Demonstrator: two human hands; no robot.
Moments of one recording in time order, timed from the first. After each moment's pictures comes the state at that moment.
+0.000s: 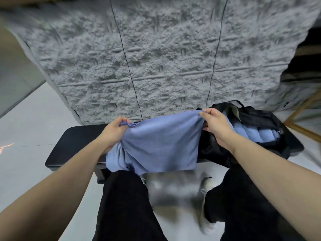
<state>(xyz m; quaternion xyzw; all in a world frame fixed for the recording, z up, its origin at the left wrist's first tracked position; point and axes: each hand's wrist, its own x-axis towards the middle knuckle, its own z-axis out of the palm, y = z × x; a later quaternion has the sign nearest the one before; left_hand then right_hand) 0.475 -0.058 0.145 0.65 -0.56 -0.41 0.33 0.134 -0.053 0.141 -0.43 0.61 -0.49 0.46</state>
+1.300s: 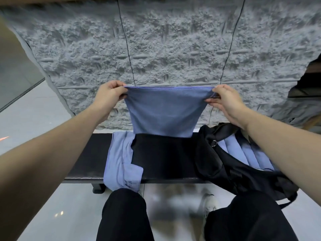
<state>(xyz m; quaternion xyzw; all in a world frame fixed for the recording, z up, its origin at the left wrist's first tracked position) 0.468 -0.167 0.258 0.56 -0.52 -0.37 0.52 0.122 -0.164 0.237 -0.42 0.55 -0.55 0.47</state>
